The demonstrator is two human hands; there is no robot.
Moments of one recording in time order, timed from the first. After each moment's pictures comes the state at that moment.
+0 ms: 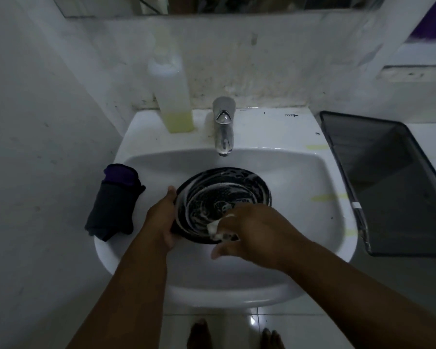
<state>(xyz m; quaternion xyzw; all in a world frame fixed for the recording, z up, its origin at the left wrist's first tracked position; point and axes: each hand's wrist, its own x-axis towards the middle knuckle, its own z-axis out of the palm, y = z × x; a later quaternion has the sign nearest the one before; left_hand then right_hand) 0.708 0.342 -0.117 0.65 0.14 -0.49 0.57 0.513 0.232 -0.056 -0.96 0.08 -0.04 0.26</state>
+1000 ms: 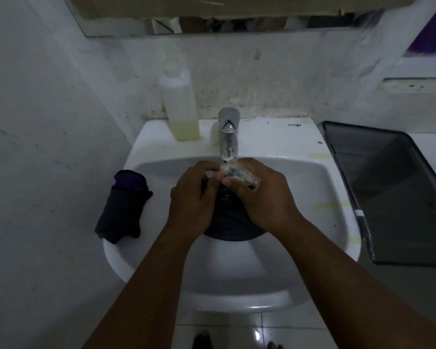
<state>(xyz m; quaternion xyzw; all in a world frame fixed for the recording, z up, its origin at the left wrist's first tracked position) 0.674 0.314 -0.058 0.79 -0.40 -0.12 0.45 0.545 0.205 -0.036 -0.80 0.27 -0.28 0.46</state>
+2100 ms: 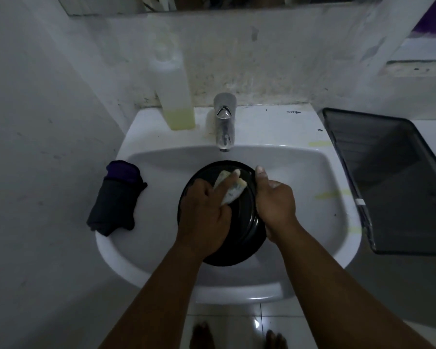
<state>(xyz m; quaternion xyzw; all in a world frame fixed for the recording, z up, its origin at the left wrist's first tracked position) 0.643 0.327 -0.100 0.81 -0.50 -0.06 0.29 0.535 0.207 -0.098 -0.55 0.56 -0.24 0.56</state>
